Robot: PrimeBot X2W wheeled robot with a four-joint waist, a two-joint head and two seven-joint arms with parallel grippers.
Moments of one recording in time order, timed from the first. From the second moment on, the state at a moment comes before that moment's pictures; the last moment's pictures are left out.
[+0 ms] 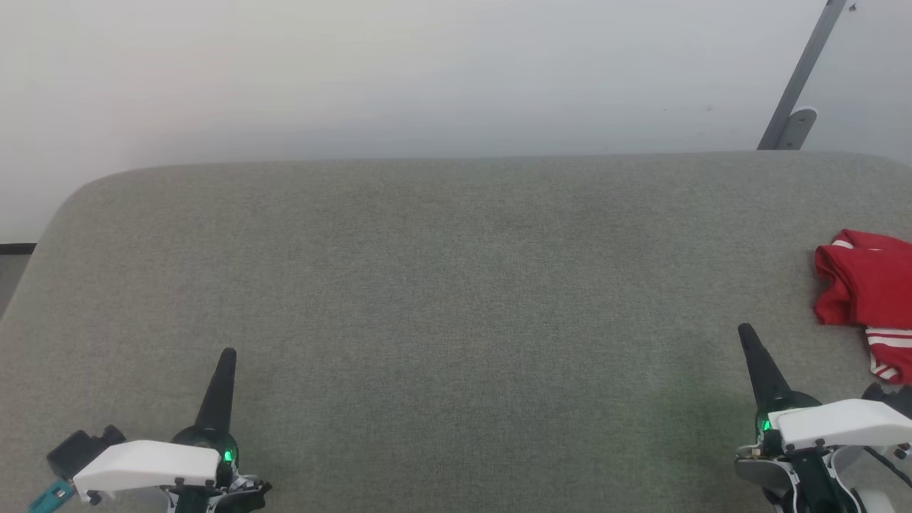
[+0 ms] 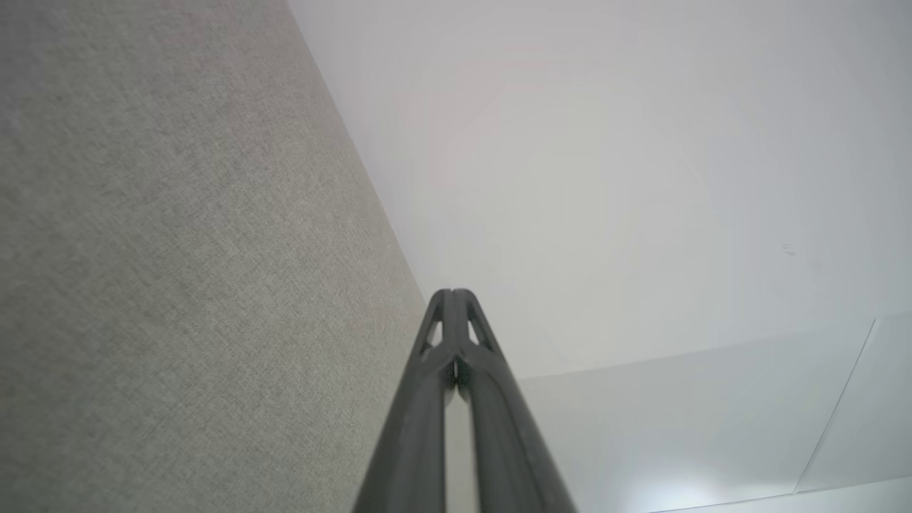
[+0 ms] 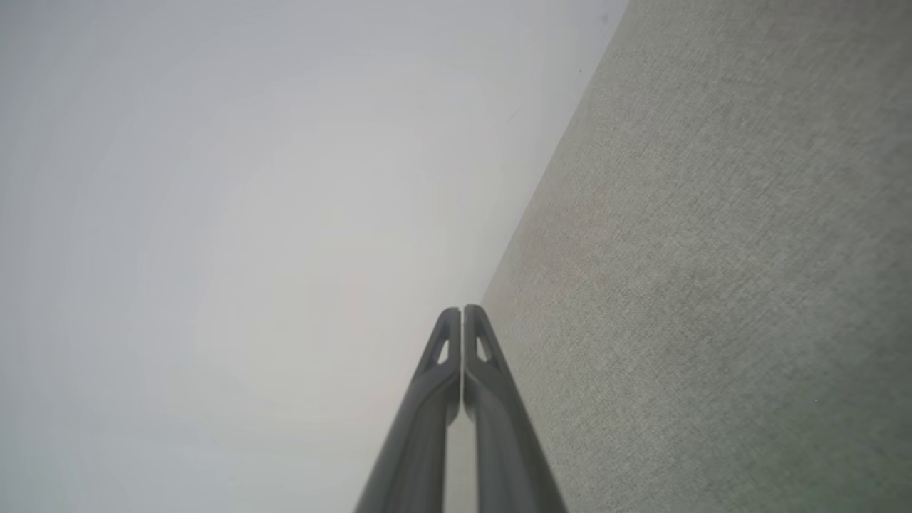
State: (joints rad) left arm -0.04 0.09 0.12 0.23 -1.37 -0.13 0.03; right arm -0.10 -0.10 -0.08 0.28 1.35 0.13 0.04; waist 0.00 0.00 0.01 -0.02
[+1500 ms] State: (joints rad) left arm -0.10 0.05 0.11 0.25 -1.61 -0.13 0.11; right arm -0.11 -0.05 -0.11 0.25 1.61 0.13 0.11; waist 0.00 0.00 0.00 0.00
